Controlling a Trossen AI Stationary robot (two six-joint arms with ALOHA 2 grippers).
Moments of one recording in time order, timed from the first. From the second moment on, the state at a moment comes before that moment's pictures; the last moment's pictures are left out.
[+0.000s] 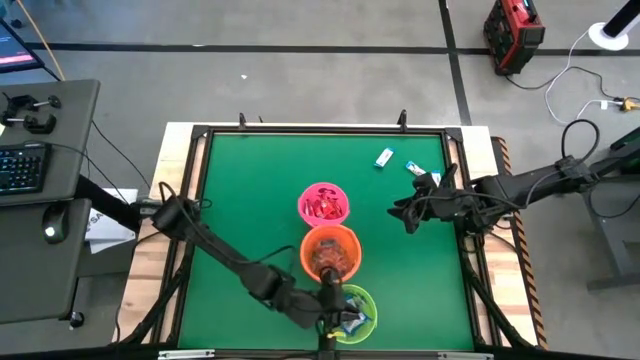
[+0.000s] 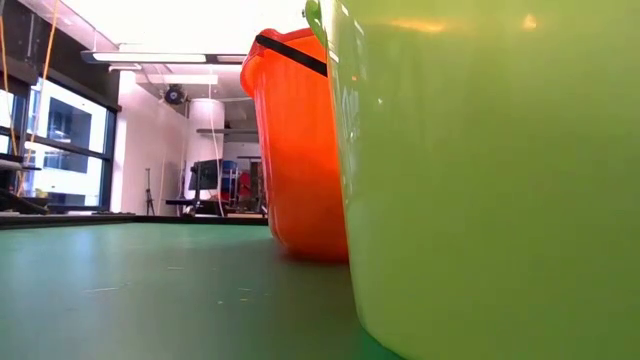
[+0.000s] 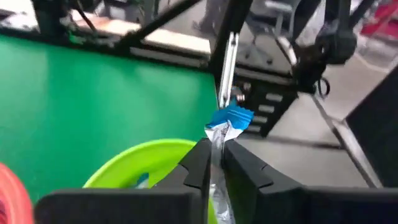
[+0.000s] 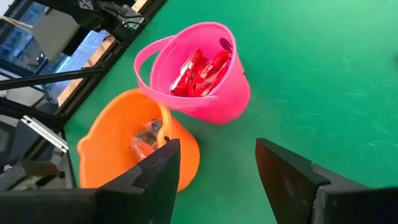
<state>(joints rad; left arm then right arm) -0.58 2.04 1.55 0.08 -0.40 -0.44 0.28 0.88 0.82 -0.63 0.40 1.01</state>
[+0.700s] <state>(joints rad) -0.47 1.87 1.59 -0.50 -0.37 -0.39 0.18 0.90 0.82 -0.76 0.46 1.39</state>
